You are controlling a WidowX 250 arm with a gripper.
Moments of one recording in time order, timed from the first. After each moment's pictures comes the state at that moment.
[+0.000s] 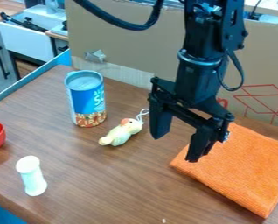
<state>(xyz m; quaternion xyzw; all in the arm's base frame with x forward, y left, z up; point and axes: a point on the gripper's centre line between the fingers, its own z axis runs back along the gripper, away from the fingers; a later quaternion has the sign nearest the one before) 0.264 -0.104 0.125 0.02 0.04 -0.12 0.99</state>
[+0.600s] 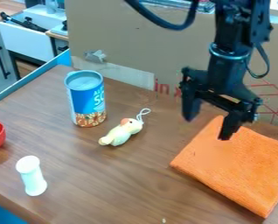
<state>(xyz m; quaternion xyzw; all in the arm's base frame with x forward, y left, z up) 0.328 -0.122 0.116 0.02 -0.04 -0.10 0.99</state>
